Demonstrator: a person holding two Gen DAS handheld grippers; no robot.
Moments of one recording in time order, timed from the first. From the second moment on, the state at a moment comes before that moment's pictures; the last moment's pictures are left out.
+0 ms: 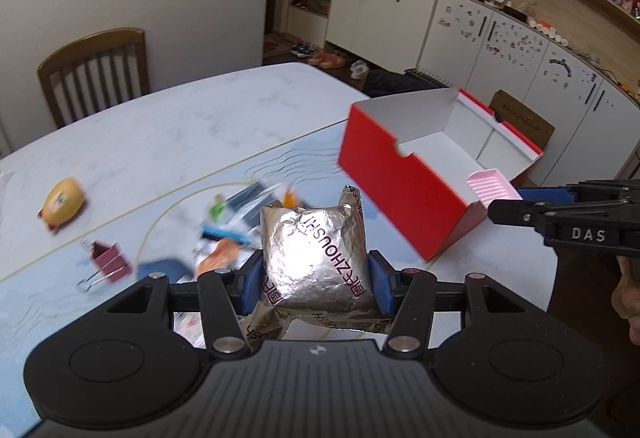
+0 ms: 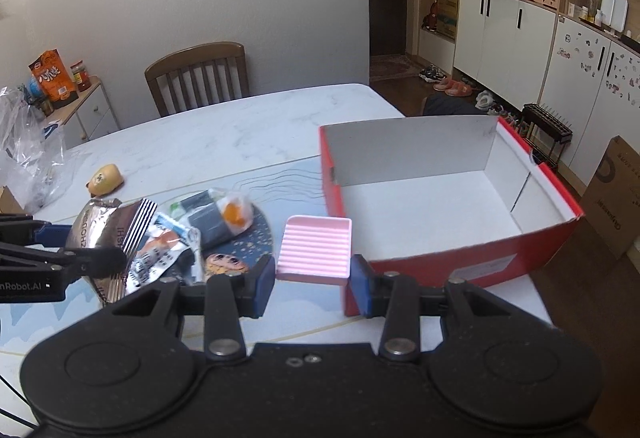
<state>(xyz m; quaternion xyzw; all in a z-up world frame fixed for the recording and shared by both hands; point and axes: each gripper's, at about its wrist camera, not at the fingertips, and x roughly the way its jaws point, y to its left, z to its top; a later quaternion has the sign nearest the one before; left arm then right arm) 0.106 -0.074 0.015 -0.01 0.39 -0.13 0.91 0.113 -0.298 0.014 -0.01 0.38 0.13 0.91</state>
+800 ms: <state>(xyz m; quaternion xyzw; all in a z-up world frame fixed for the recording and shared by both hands) 0.185 -0.205 0.026 0.04 0.39 -0.18 0.90 0.195 -0.400 0.006 -0.03 0.41 0.13 0.90</state>
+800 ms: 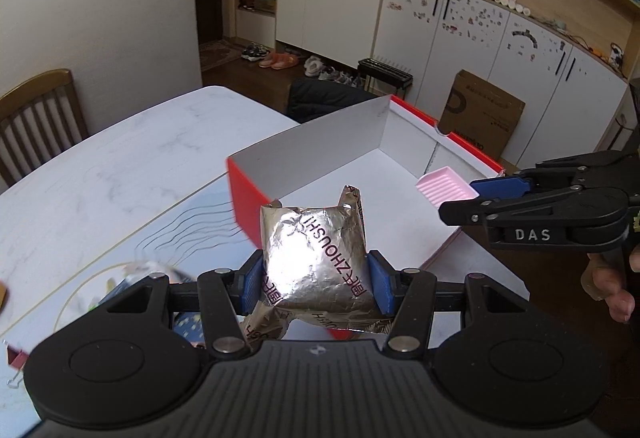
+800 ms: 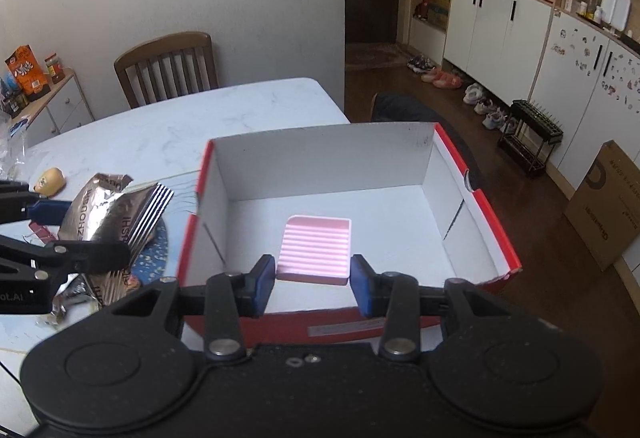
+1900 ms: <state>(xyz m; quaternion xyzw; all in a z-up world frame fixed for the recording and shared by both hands) 0.309 -0.293 -0.047 0.16 0.47 -0.21 0.84 0.296 -0.442 -0.066 -0.08 0.49 0.15 0.86</state>
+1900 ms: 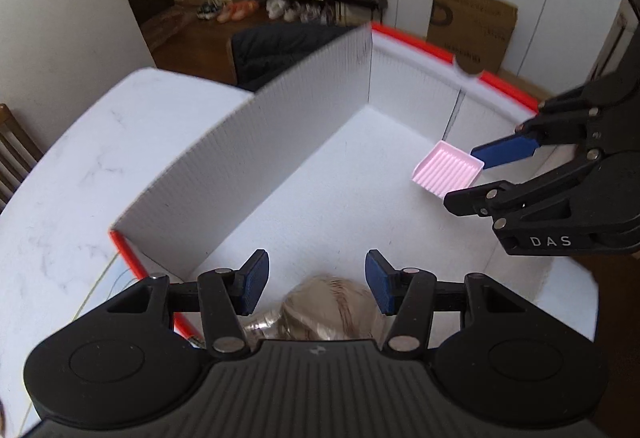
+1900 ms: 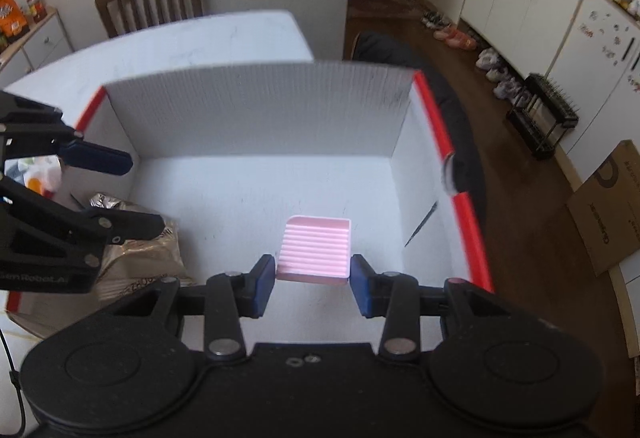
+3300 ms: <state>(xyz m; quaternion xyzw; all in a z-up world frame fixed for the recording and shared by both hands) 0.301 -0.286 -0.040 0.13 0.46 -0.20 0.86 0.302 -0.437 -0.059 -0.10 0.52 0.19 0.83</state>
